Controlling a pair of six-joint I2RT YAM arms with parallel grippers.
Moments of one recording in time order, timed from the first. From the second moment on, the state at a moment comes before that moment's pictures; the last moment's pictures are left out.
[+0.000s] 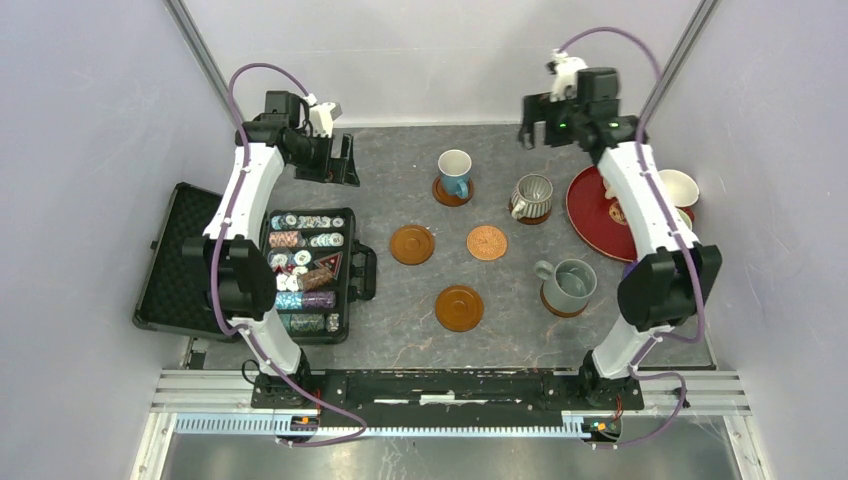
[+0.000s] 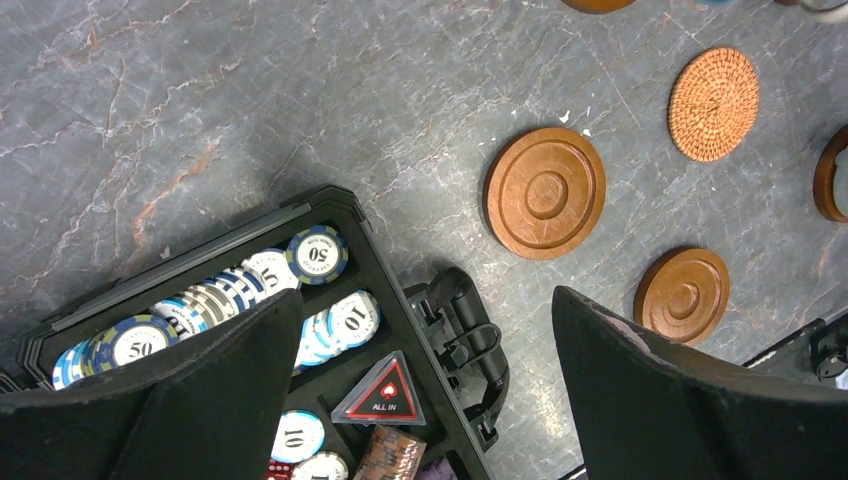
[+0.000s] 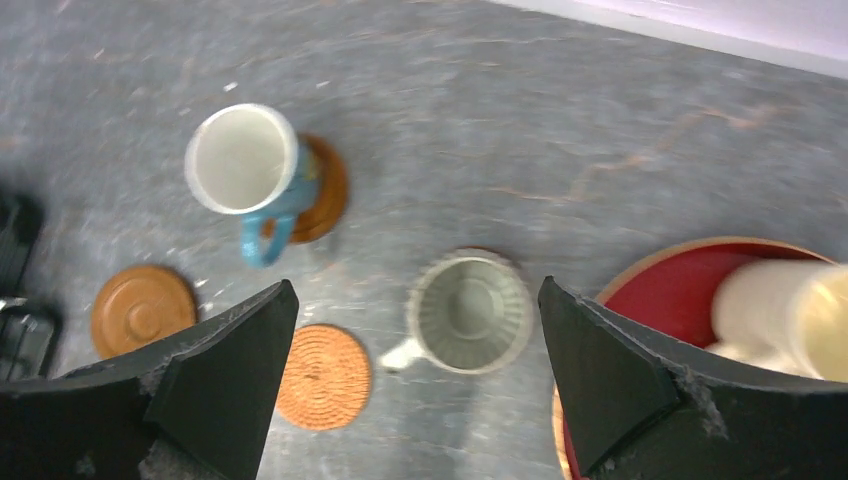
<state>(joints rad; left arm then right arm) -0.04 1.78 1.76 -0.99 0.42 0.15 0.21 1.74 1.76 -0.62 -0.15 -0.01</state>
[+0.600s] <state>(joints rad) -0.04 1.78 1.75 -0.94 0.43 0.15 -0.19 1.85 1.63 -0.74 0.12 0.09</state>
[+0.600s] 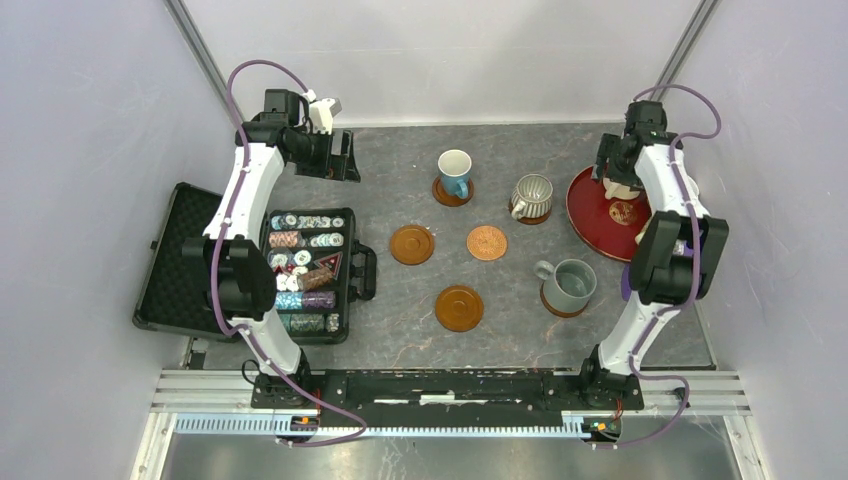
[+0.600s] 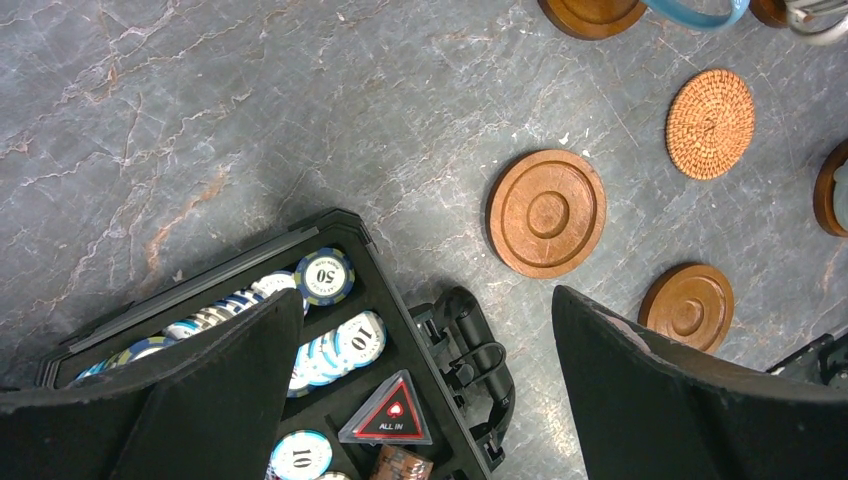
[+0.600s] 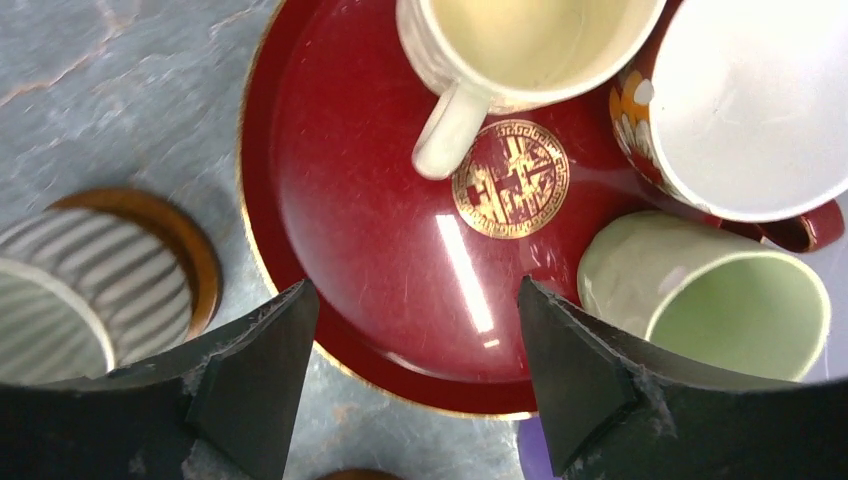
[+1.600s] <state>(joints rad) -0.04 1.80 1.78 -0.98 0.39 0.15 -0.19 2.15 1.76 -0.61 0.29 0.16</state>
